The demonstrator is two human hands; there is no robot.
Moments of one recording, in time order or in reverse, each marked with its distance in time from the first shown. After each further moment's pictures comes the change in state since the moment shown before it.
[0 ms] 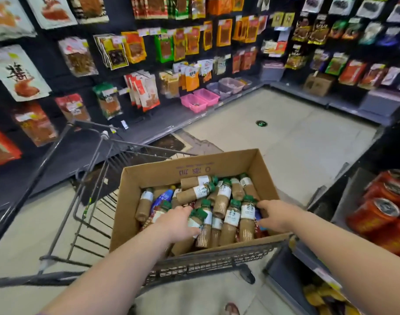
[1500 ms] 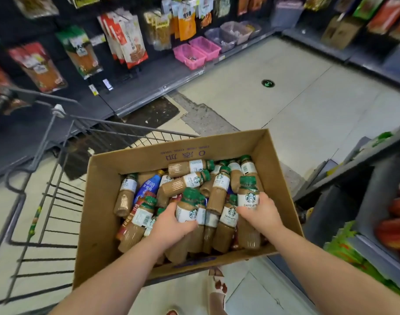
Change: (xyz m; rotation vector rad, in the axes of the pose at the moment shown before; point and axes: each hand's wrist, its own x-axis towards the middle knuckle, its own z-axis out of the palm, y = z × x) left_hand 0.094 -0.007 0.051 -0.769 0.098 -0.214; right_hand 0.120 0.000 0.059 0.838 0.166 0.337
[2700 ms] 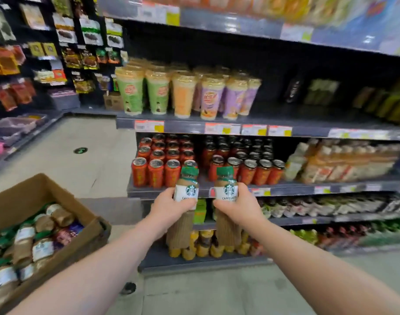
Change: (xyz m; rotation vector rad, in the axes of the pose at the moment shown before) left_hand -0.364 0.198 0.261 -0.071 -0.561 0.747; right_hand -0.424 0.287 -0.204 0.363 0.823 0.146
